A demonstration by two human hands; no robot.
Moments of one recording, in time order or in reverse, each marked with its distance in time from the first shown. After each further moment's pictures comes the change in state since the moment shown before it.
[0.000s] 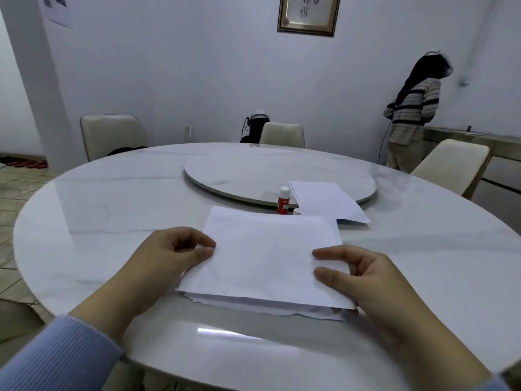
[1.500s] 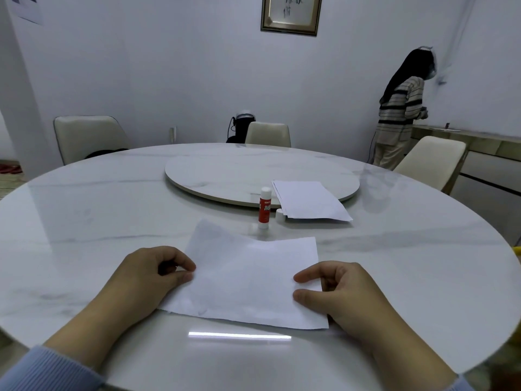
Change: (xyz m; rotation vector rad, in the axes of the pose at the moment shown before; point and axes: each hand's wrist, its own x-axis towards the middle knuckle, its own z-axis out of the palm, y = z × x) left_hand 0.007 -0.020 0.009 0.374 0.010 0.101; right_hand 0.010 0.023 -0.008 -0.258 -0.002 0.015
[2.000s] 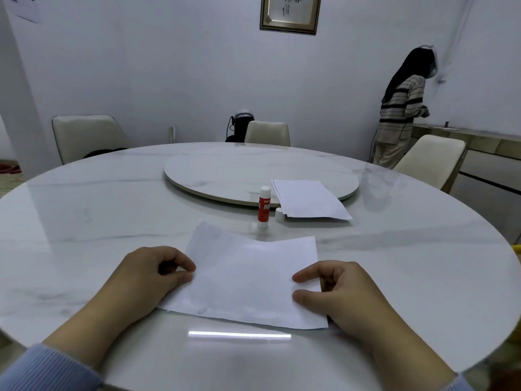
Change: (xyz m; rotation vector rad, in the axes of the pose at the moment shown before) left_hand 0.002 -0.001 0.001 0.036 -0.016 0.013; right_hand -0.001 -0.001 0.002 -0.049 0.003 -0.010
